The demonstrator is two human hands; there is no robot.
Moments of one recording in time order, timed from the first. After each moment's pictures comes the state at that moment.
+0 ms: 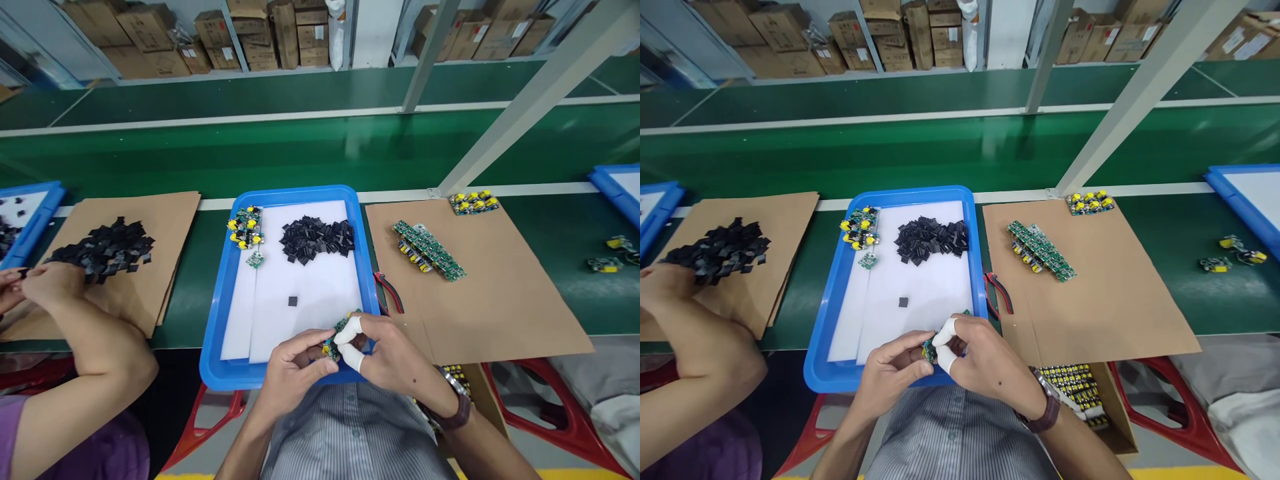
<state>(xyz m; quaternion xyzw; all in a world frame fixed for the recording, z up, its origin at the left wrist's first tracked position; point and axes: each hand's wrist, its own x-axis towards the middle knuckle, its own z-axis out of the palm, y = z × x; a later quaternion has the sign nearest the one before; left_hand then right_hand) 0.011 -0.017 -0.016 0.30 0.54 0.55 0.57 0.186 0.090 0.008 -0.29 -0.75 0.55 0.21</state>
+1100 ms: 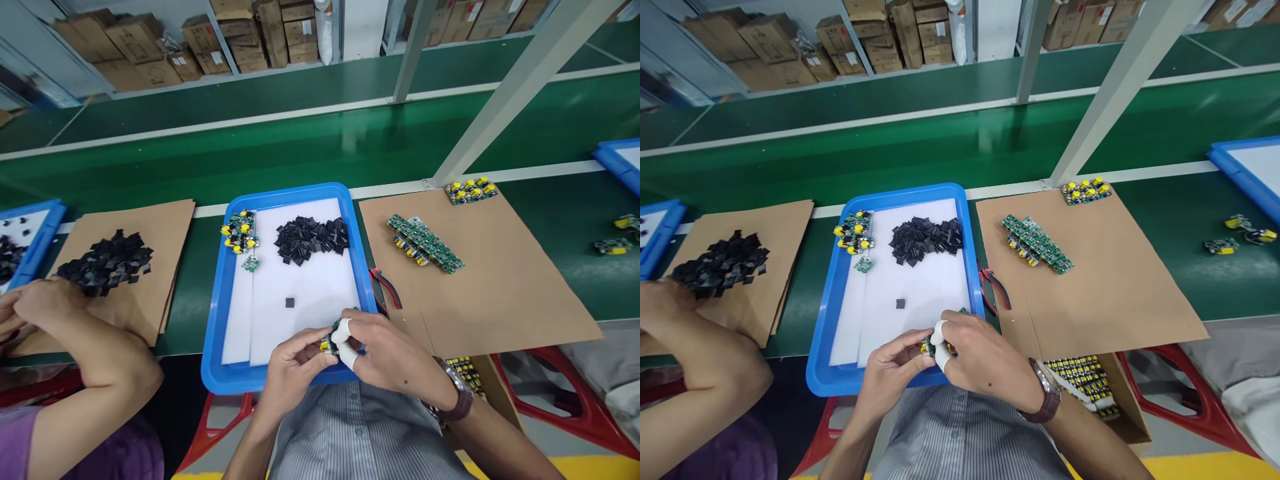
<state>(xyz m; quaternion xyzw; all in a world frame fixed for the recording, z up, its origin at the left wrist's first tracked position) 0.013 -0.013 -0.017 0.31 0.58 0.53 0.54 0.190 0.099 0.013 -0.25 -0.83 0.48 0.15</state>
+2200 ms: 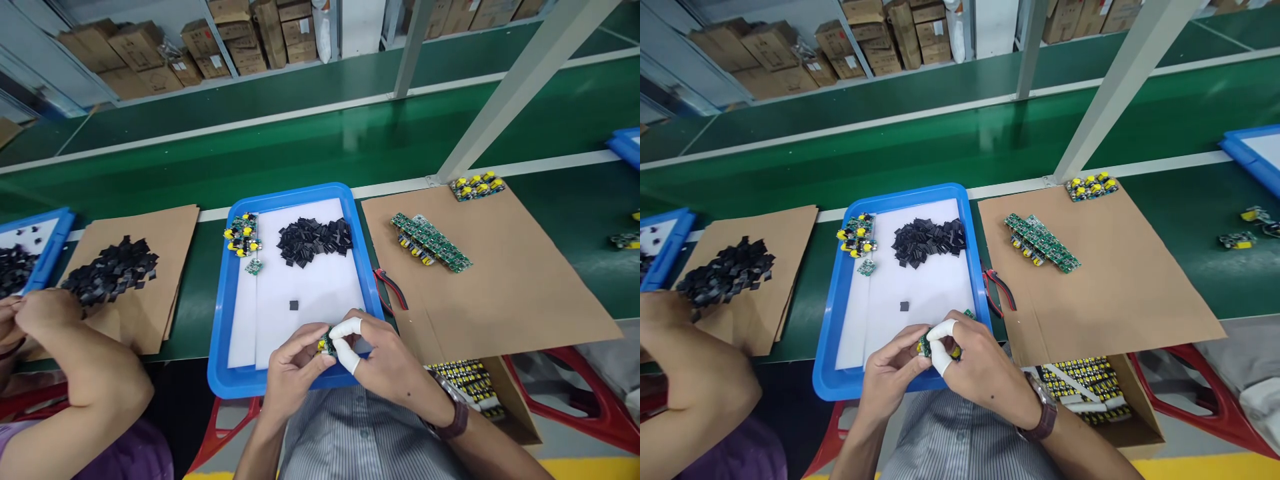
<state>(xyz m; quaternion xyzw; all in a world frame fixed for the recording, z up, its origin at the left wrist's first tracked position) 0.008 -0.011 -0.012 0.33 0.56 0.57 0.50 0.174 0.076 0.003 -0.33 -0.71 0.56 0.27</state>
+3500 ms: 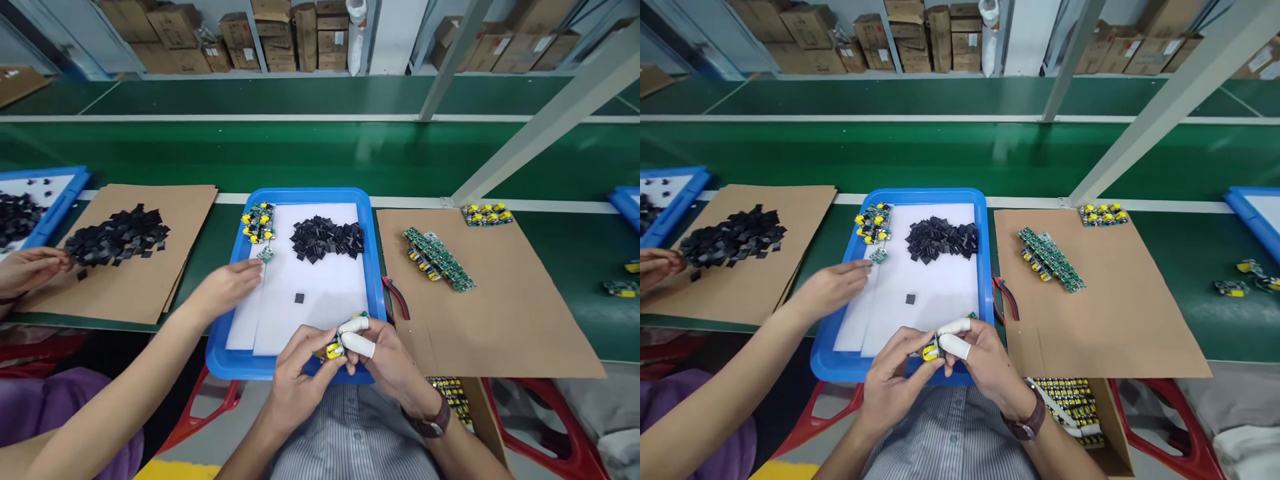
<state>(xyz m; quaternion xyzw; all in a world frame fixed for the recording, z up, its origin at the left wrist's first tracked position) 0.027 -0.026 -0.014 0.52 0.60 0.54 0.28 0.170 0.072 -0.023 -0.33 -0.32 0.85 0.24</state>
